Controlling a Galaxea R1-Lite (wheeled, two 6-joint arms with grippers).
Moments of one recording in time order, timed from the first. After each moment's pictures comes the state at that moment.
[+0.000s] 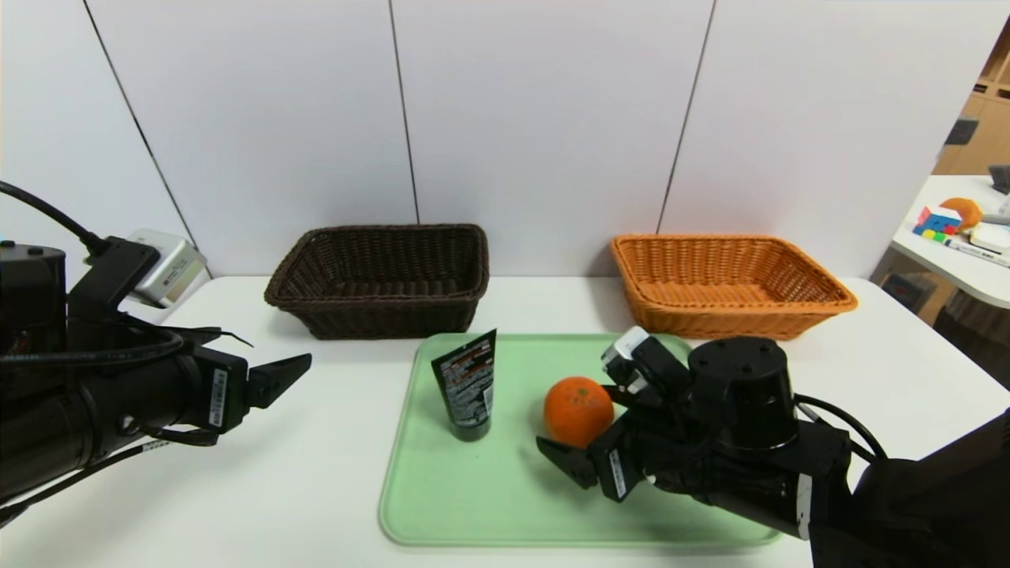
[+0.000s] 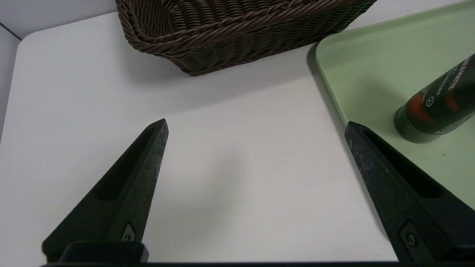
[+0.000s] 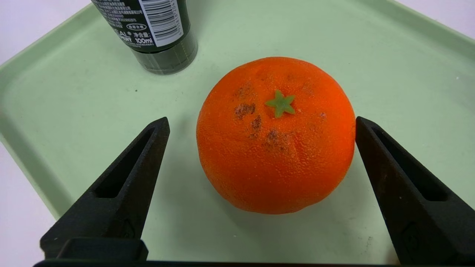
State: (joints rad) left arm -0.32 1.25 -0.62 -0.26 0.11 0.04; right arm 0.69 1.85 -0.55 -0.88 0.05 -0.01
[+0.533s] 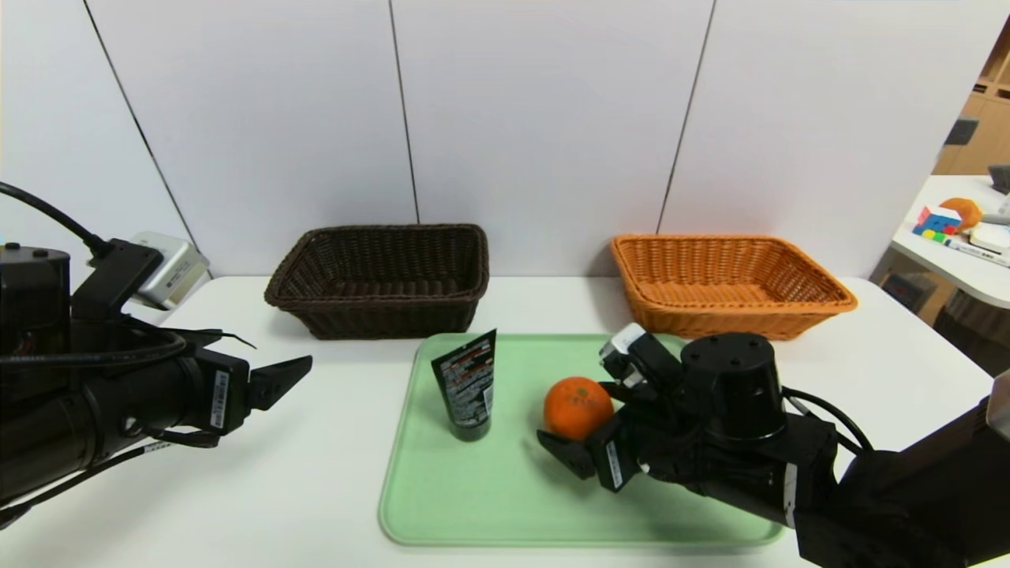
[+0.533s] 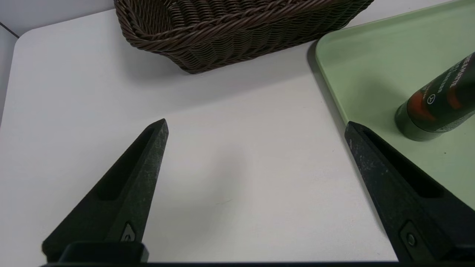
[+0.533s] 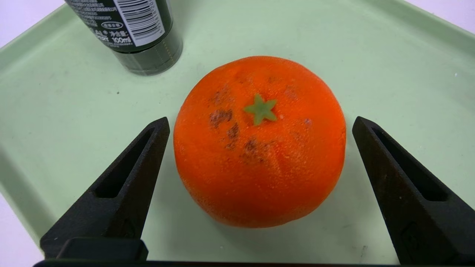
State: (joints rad) left arm -0.32 1.25 -0.61 -0.26 0.11 0.04; right arm 0.66 1.89 -0.57 -0.88 0.06 -0.01
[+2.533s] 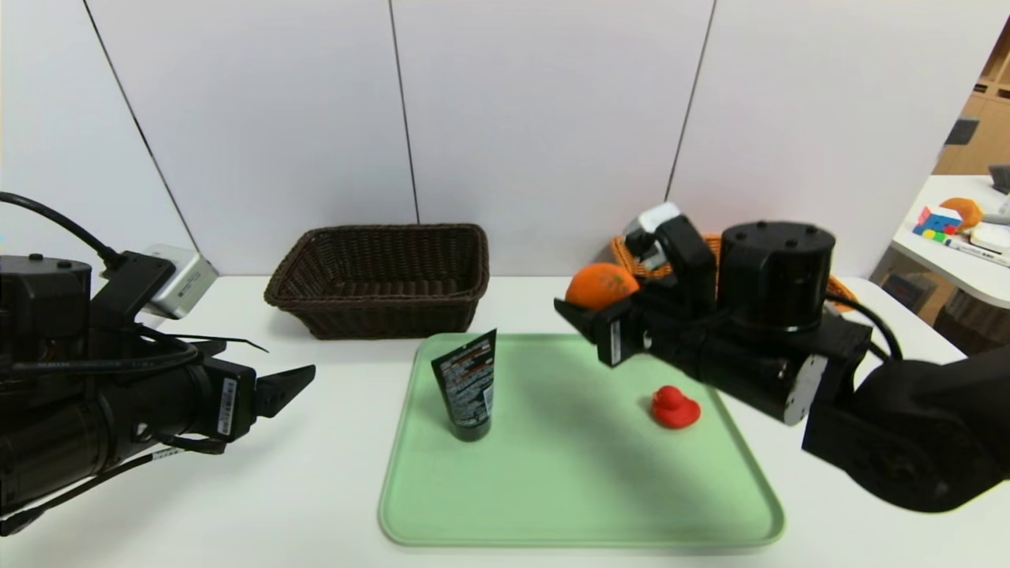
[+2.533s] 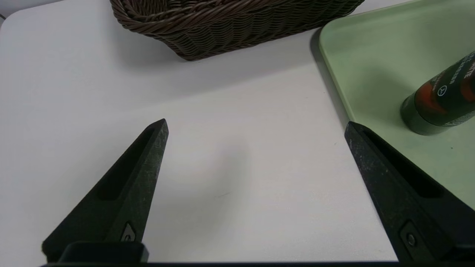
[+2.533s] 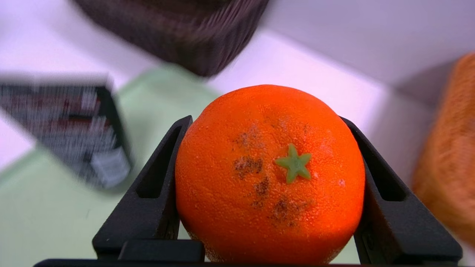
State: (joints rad) left arm -0.32 1.27 -0.60 -0.26 0.11 0.02; right arm 0.61 1.79 -0.82 -0.80 -0.07 -0.09
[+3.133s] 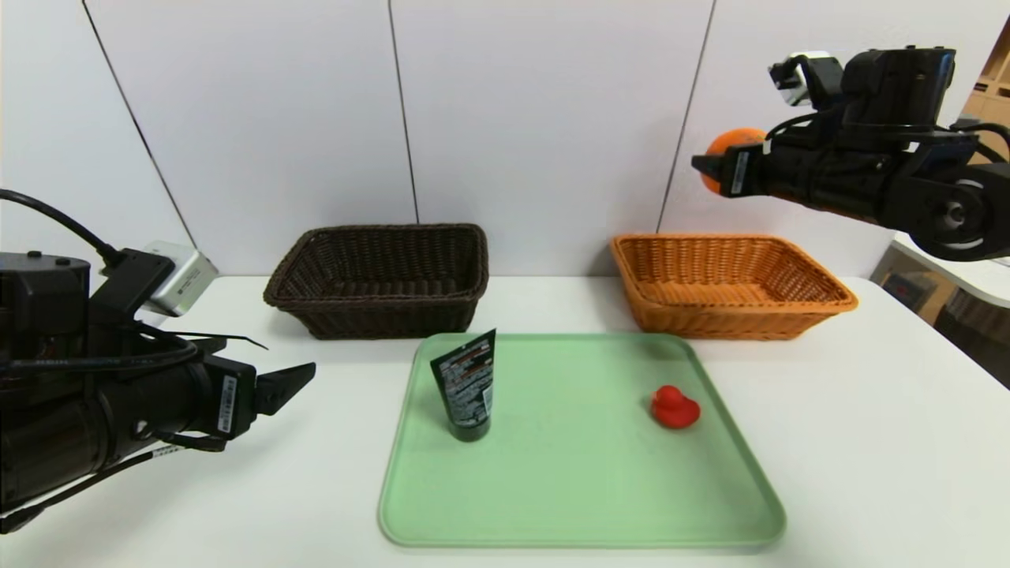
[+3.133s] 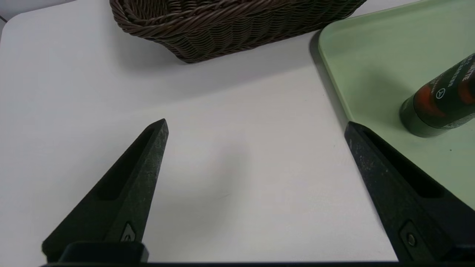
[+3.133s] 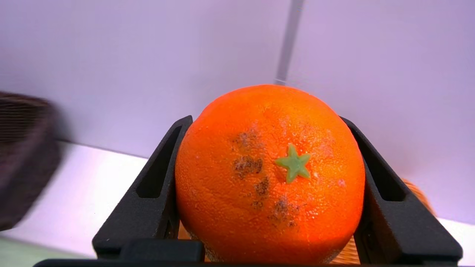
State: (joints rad) left arm -0.32 1.27 -0.60 -0.26 0.11 0.02; right arm 0.18 1.85 -1.42 -0.33 -0.04 -0.07
